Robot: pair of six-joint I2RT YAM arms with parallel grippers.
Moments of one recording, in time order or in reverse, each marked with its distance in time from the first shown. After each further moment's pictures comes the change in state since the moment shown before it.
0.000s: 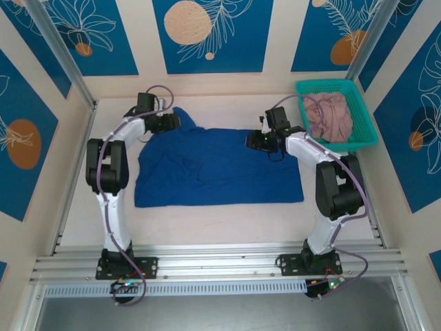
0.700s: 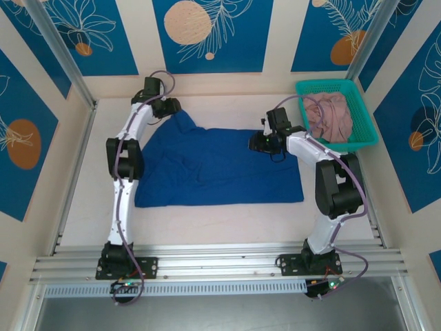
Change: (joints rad) left arm 0.001 0.417 0.721 -0.324 -0.095 -0.044; right arm -0.014 0.008 -0.007 -0.051 0.030 -0.037
